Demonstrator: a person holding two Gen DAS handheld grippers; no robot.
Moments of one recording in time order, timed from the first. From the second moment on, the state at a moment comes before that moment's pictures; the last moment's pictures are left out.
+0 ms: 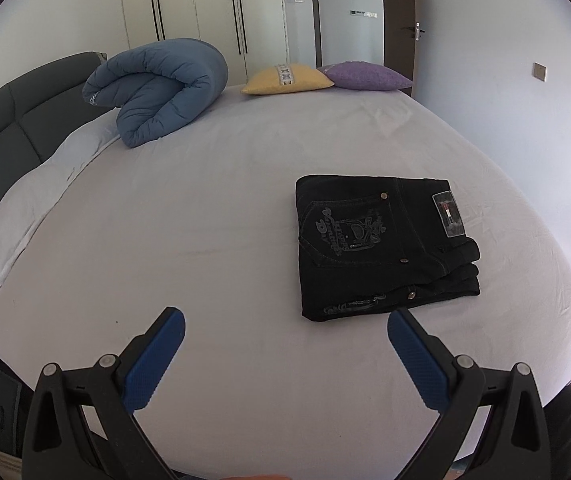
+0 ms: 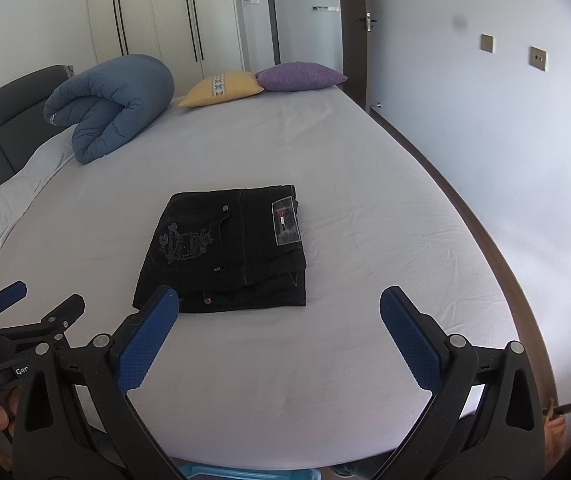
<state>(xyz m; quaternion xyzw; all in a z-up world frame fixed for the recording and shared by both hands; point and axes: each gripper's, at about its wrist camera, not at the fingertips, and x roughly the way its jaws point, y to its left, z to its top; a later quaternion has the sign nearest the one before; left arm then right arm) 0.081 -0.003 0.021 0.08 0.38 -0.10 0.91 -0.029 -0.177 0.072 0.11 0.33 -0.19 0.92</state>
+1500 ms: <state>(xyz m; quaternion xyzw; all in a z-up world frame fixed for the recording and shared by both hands) 0.079 -0.002 0.019 0.07 0.39 -0.10 0.91 -0.024 -0.169 0.061 0.11 0.34 -0.19 0.91</state>
